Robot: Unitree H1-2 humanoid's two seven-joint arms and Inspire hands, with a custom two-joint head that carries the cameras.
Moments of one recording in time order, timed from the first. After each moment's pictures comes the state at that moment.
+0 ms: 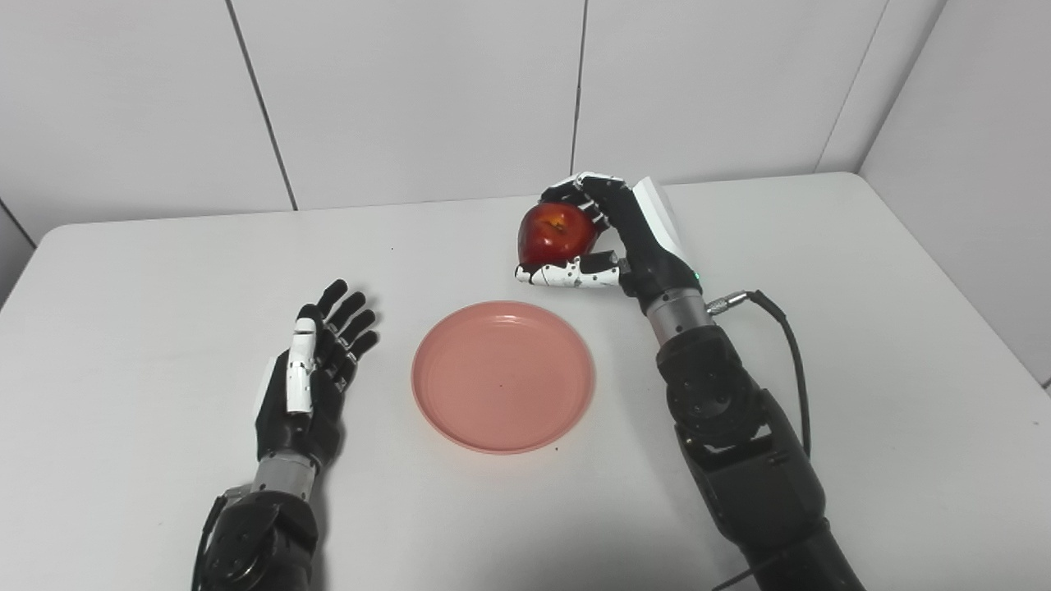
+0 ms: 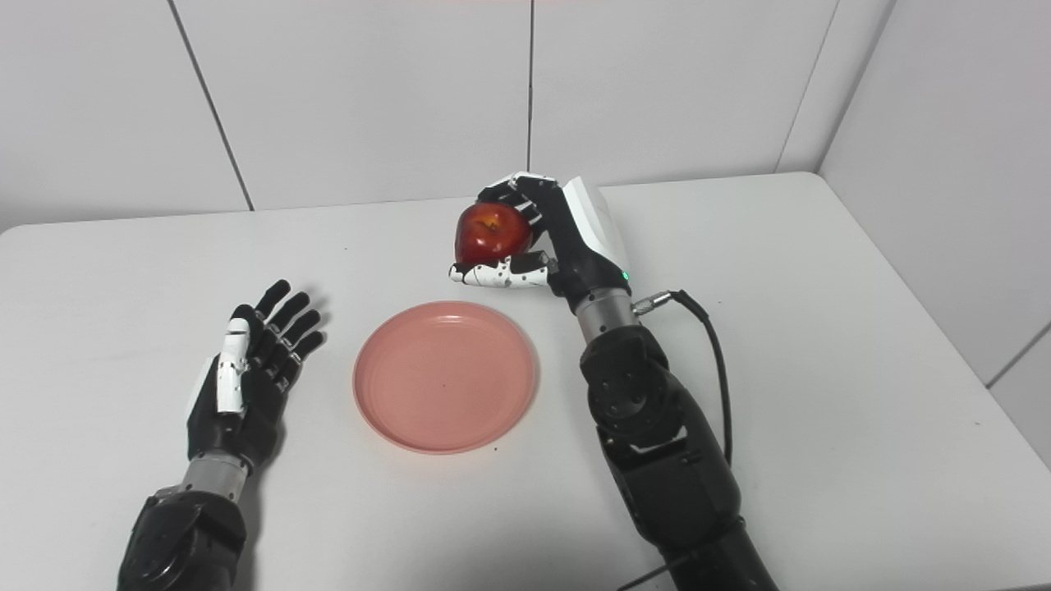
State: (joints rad) left arm -0.14 -0.04 0.03 -0.01 -0.25 0.19 -0.10; right arm -0.38 -0.13 0.21 -0.17 -0.48 0.32 -0.01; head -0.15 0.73
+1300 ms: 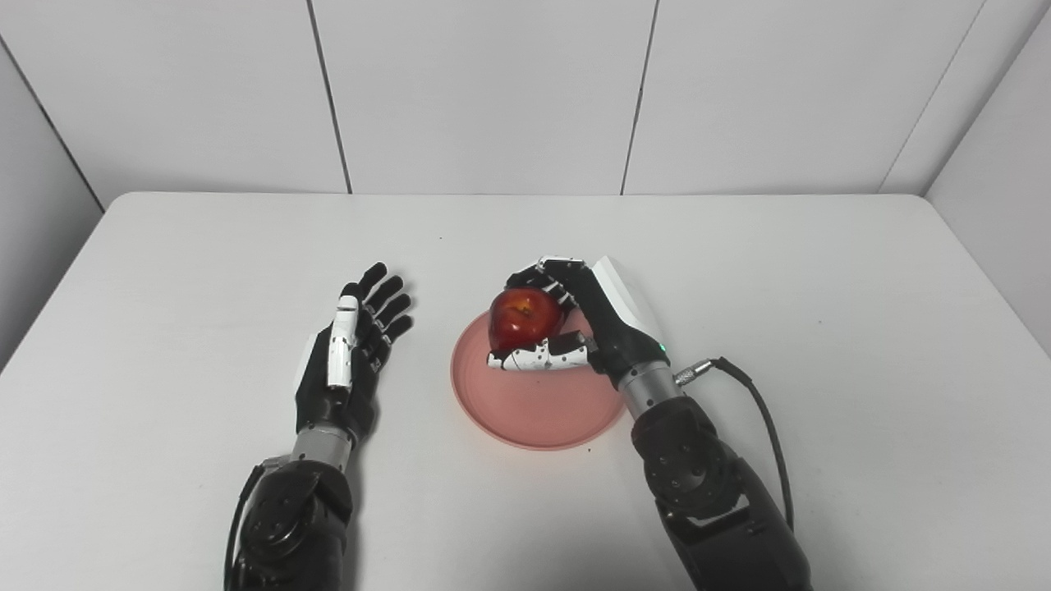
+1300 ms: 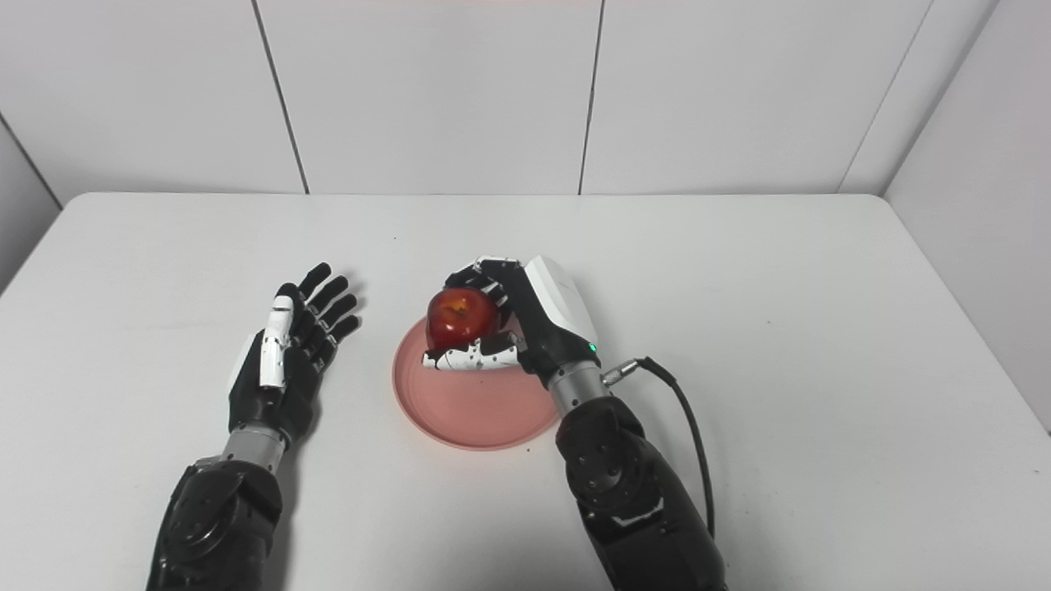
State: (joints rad) left arm -0.15 -0.06 0.04 -0.02 -0.23 0.20 -0.04; right arm -0.29 -0.06 0.35 -0.10 -0.52 0.26 0.03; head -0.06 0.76
